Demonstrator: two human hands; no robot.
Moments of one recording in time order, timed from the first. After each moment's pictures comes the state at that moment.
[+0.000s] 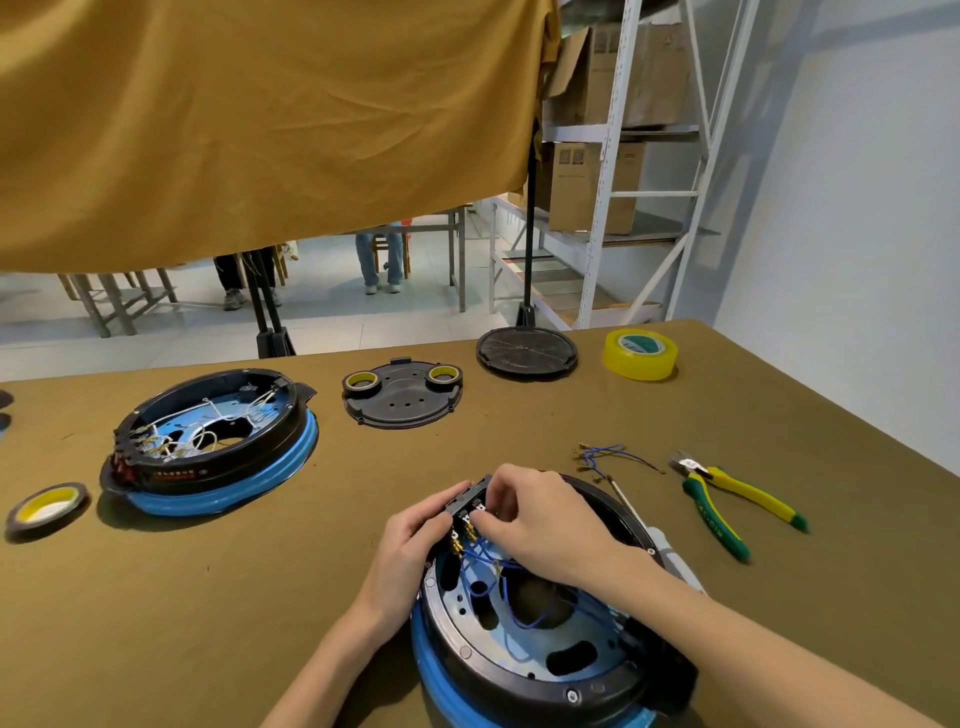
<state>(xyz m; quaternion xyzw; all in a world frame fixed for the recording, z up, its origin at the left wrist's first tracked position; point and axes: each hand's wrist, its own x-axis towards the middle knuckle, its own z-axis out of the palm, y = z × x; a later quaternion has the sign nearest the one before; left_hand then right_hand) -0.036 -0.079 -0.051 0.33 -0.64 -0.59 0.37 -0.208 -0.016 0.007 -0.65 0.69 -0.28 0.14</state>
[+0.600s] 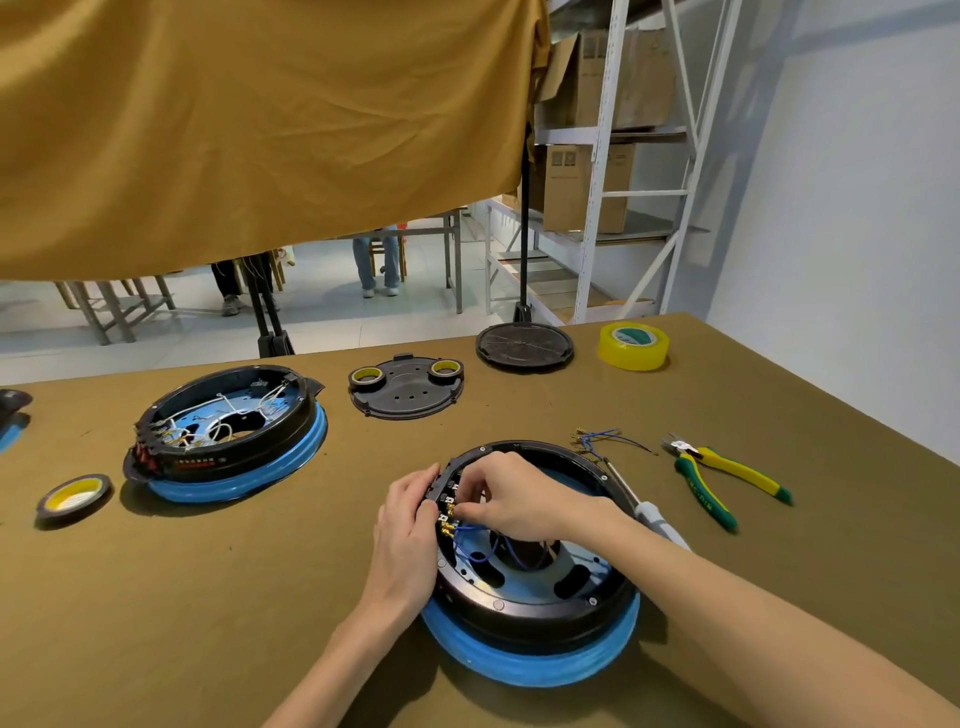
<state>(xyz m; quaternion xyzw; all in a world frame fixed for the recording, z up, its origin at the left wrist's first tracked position) -0.029 -0.057 -0.048 0.44 -0.69 -0.40 0.40 -0.194 -0.036 0.011 -0.72 0.63 -0.20 0.22</state>
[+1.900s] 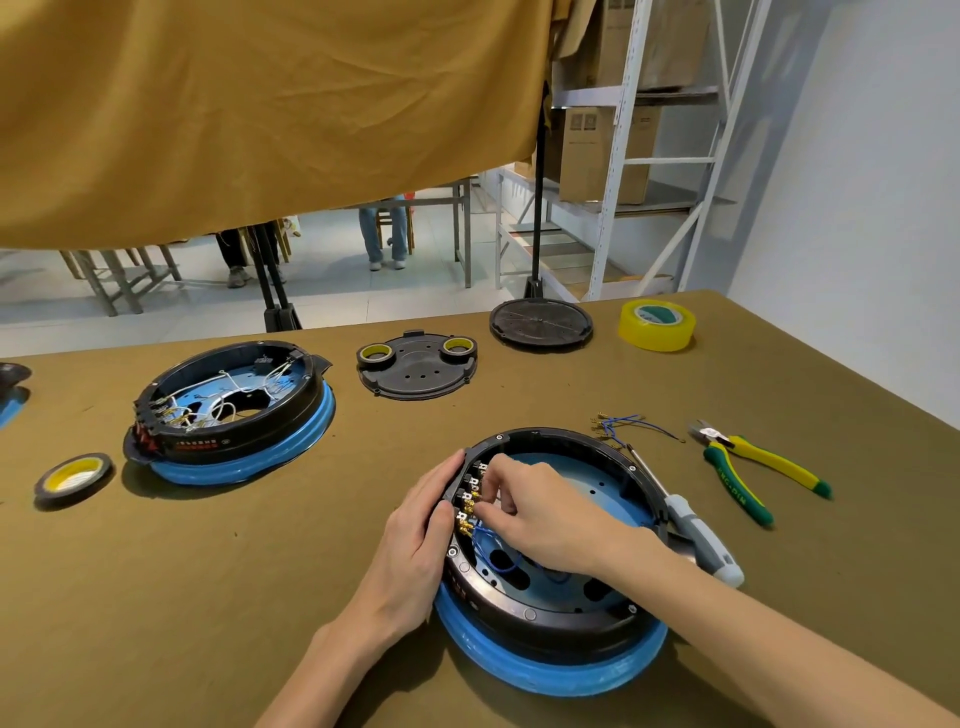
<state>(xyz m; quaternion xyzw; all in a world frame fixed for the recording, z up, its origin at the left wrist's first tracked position) -0.007 -0.068 -0.067 0.32 -0.77 -0.42 0.37 -0.189 -0.022 -0.016 -0.71 0.64 -0.24 0.17</state>
